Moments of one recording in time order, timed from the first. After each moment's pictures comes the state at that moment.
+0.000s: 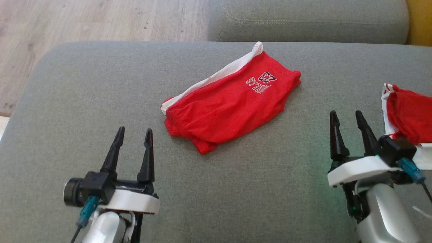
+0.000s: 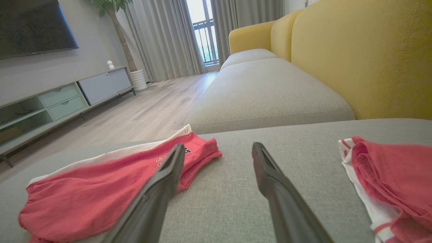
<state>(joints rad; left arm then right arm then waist) -0.17 0.20 -0.38 0.21 -0.36 0.10 -0.25 -0.25 -0.07 0.03 0.47 0.23 0.12 -0.24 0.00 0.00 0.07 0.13</state>
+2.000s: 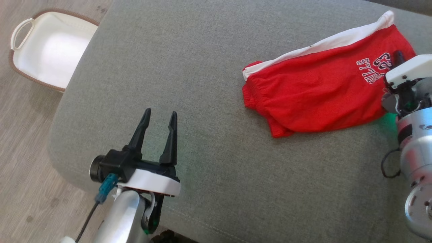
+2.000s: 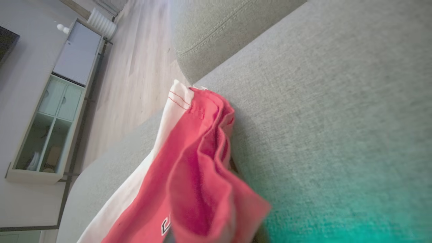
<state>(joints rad) -0.27 0.04 -0.31 0.35 -0.29 -0.07 -0.25 -0.98 -0.17 -0.53 1.24 0.30 0.12 0.13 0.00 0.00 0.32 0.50</state>
